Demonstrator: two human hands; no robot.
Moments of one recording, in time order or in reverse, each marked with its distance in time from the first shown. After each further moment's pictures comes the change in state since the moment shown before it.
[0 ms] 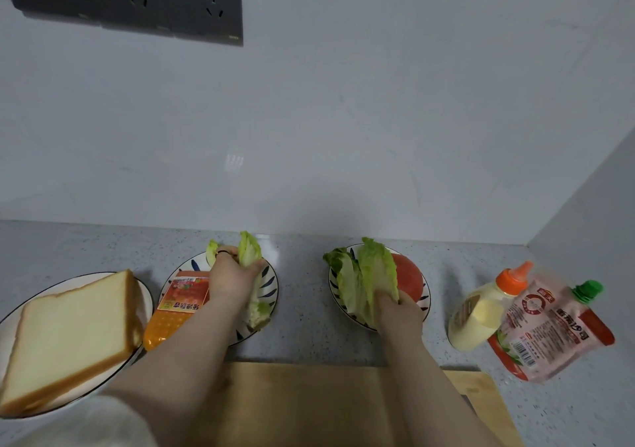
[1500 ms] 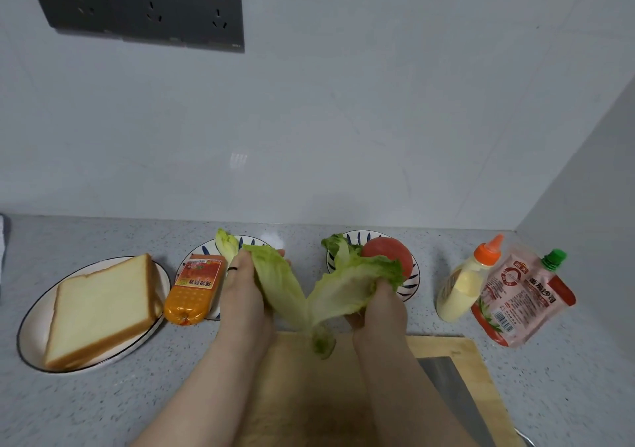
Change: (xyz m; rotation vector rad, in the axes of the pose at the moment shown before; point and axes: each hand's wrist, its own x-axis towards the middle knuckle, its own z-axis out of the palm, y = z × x) left_hand -0.125 0.035 -0.028 -1.007 -0.177 -0.116; right_hand -0.070 -0.016 -0.005 0.704 -0.074 0.250
